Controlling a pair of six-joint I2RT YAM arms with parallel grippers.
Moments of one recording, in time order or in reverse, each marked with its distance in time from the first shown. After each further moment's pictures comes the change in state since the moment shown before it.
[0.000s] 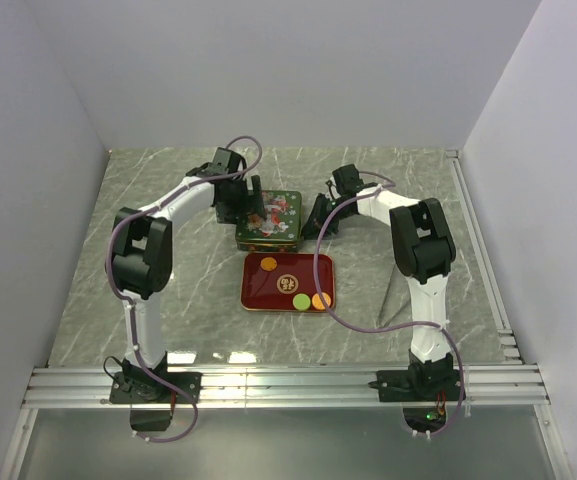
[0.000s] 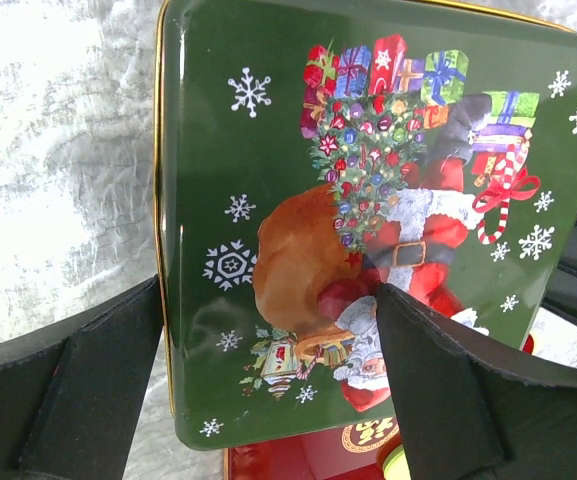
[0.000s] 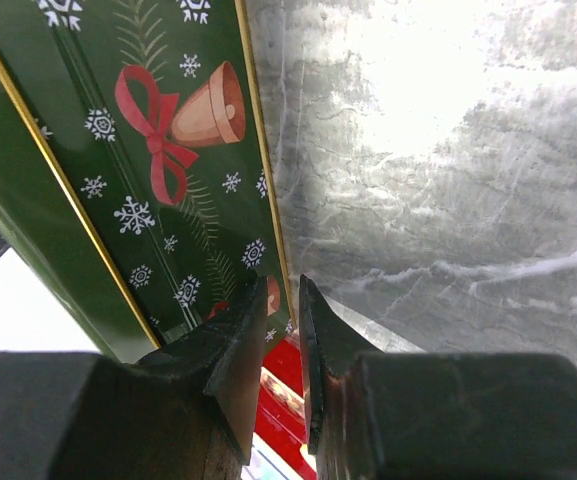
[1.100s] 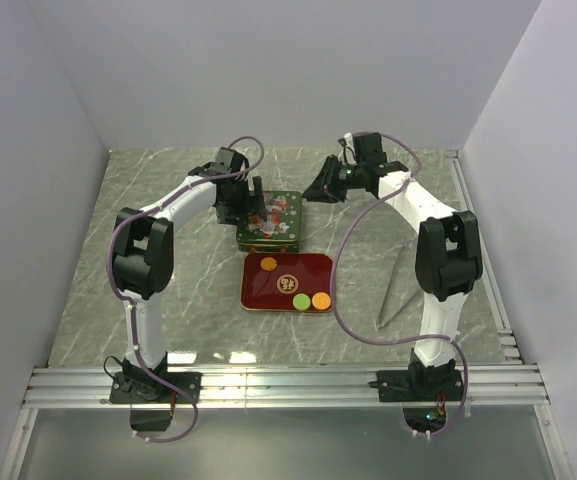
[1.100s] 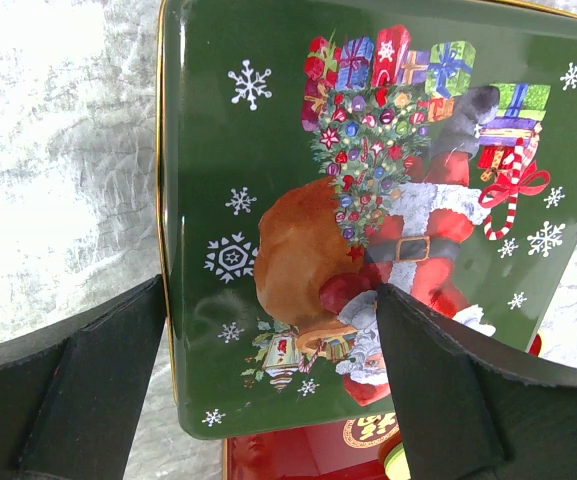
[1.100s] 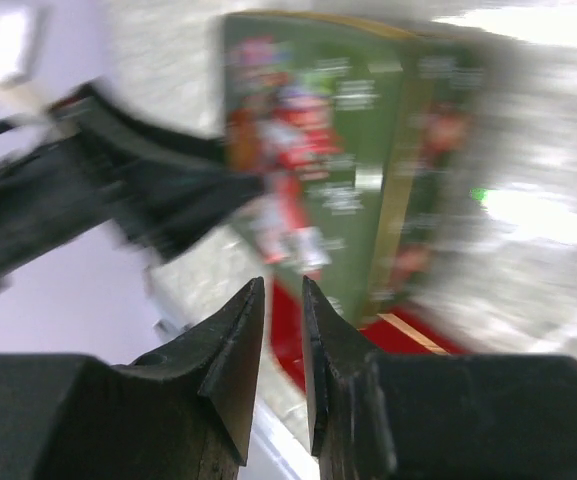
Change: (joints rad) left arm -0.014 0.005 0.021 -0.042 -0.033 -0.001; right arm -0.058 -0.230 0.045 0.013 -0.059 -0.008
